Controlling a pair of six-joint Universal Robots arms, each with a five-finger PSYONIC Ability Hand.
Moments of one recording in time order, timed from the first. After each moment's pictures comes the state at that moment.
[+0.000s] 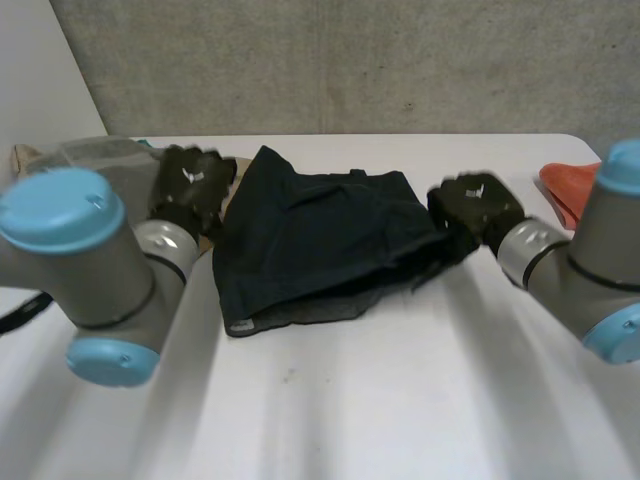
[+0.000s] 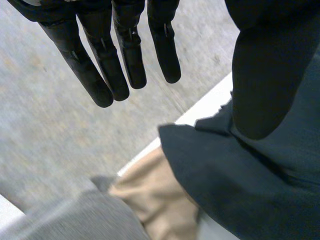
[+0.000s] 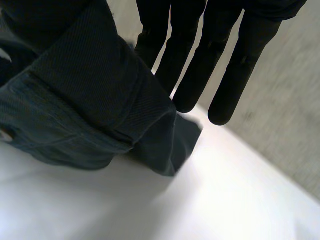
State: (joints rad) left arm 4.23 -1.99 -1.50 3.48 -1.67 3.54; right arm 1.87 -1.09 1.41 -0.11 1.26 2.79; left_hand 0.59 0.58 0.59 0.58 0.40; right_hand 1.15 1.18 1.19 1.20 0.98
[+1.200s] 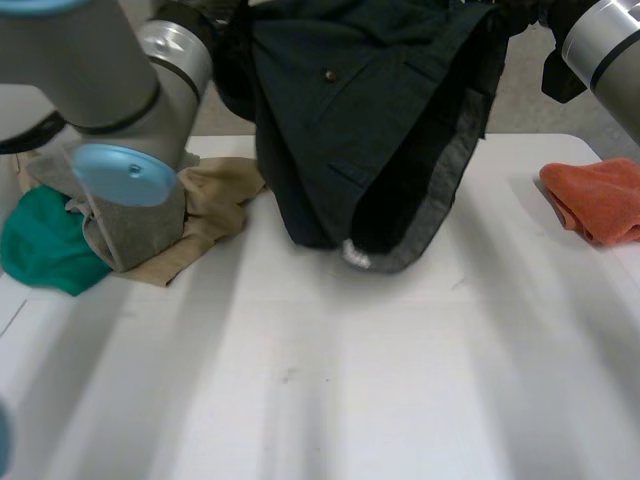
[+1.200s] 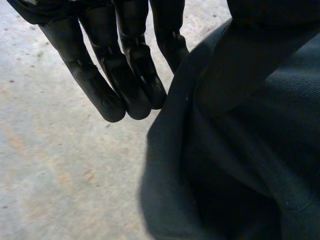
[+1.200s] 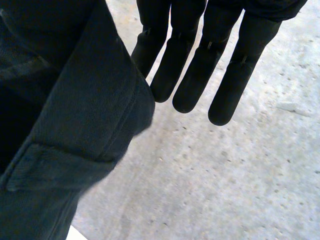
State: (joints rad) left arm 4.18 -2.26 -0.47 3.03 -1.65 3.48; right arm 1.83 -1.00 0.61 0.11 1.23 3.18; left_hand 1.16 1.20 1.19 1.20 0.98; right_hand 1.15 1.18 1.19 1.20 0.99
